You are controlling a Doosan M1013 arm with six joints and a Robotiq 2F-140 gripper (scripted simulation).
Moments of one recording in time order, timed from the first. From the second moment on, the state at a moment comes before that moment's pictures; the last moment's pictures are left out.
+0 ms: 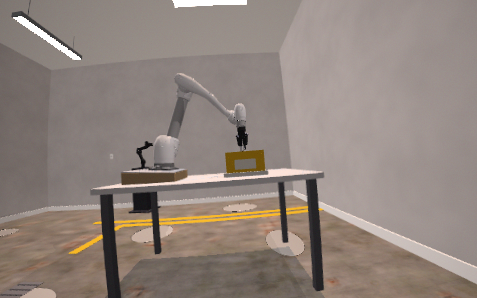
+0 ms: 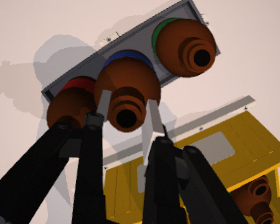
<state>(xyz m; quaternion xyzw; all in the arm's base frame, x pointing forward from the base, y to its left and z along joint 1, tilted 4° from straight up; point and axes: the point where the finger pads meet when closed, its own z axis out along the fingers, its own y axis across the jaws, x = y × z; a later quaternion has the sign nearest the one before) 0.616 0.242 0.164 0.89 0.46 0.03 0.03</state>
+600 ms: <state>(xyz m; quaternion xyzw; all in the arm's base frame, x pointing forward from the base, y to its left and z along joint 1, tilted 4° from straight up) 0.616 0.242 0.164 0.89 0.46 0.03 0.03</state>
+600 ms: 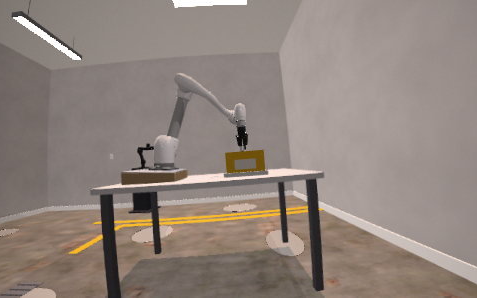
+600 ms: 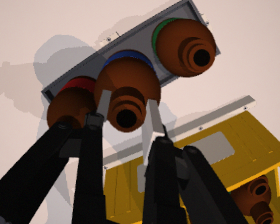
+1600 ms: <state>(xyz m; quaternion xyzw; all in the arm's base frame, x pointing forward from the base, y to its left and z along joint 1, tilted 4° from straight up) 0.614 0.243 0.190 0.89 0.46 0.03 0.03</state>
